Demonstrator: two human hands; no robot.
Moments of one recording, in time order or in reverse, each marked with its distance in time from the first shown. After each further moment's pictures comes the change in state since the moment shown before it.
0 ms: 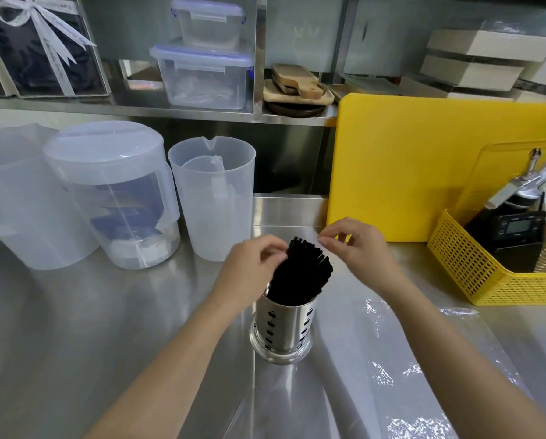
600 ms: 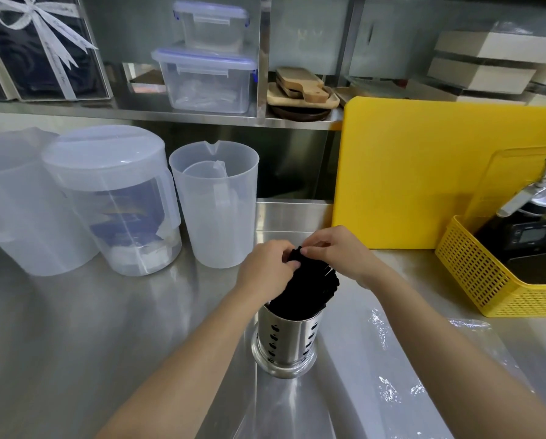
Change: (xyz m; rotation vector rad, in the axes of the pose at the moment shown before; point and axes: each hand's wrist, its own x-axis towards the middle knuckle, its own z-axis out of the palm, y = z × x) left_hand 0.033 0.000 0.020 0.300 -0.073 -0.134; right_hand 0.037 0.004 0.022 0.039 -0.290 0.201
